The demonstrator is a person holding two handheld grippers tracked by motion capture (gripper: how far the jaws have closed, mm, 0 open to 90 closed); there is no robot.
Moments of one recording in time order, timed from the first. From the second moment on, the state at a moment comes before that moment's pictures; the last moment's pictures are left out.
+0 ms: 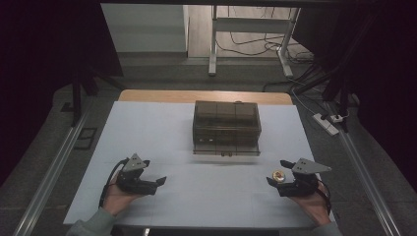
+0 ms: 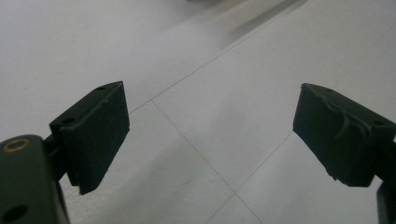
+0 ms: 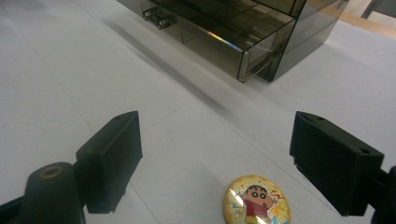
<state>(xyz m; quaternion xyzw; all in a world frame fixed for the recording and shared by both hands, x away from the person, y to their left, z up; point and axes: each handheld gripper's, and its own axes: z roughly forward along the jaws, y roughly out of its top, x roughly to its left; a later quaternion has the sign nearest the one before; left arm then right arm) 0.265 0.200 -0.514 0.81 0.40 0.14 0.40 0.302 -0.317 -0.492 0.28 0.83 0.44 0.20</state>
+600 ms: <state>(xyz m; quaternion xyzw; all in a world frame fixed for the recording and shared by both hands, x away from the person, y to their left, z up) 0.266 0.199 -0.515 0.82 0.40 0.14 0.39 0.304 -0.316 -0.482 0.28 0.83 0.43 0.20</state>
